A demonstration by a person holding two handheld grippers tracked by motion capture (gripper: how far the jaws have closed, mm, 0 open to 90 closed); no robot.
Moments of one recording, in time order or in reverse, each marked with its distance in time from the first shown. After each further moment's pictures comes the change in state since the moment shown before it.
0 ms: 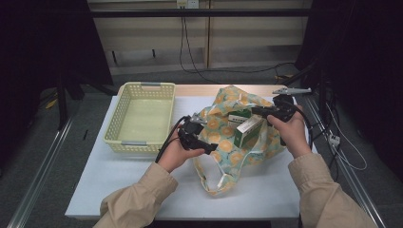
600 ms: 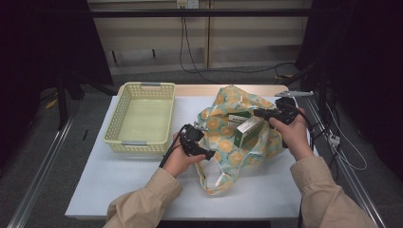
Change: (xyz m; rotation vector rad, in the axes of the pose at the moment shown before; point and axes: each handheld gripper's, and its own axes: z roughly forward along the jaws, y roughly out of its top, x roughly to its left) left arm 0.002 -0.017 0.037 0.096 0.092 -0.064; right arm -0.005 -0.008 -0.003 0.001 -0.002 0.007
